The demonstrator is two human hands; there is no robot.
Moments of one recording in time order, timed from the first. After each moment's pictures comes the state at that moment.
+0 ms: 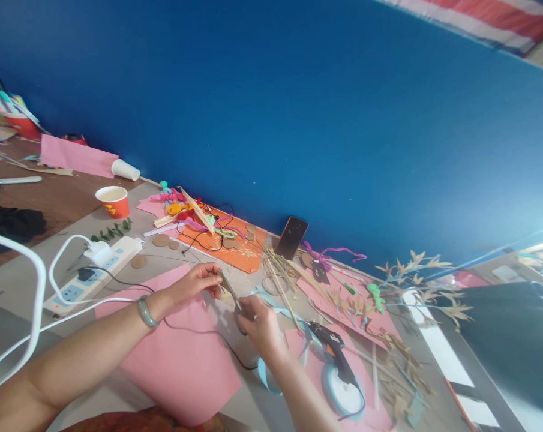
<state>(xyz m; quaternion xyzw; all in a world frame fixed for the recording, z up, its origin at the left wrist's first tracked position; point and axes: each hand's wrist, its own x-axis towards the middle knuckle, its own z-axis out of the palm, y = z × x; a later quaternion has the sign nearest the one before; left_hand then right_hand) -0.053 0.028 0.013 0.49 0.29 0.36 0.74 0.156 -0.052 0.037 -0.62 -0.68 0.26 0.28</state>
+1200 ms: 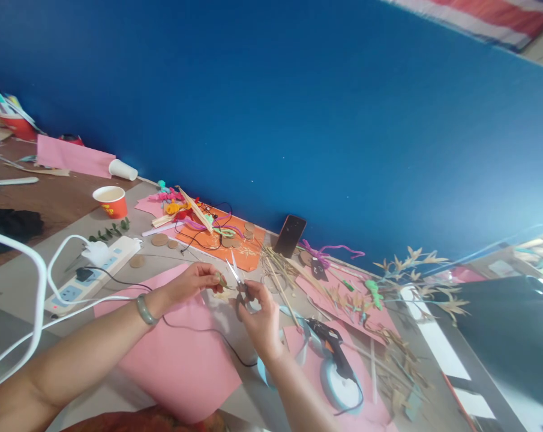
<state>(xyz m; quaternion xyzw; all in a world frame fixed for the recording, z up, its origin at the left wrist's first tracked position) -0.056 0.027 0.022 0.47 0.25 0.38 0.75 0.134 -0.050 0.058 -0.60 -0.66 0.17 0.42</state>
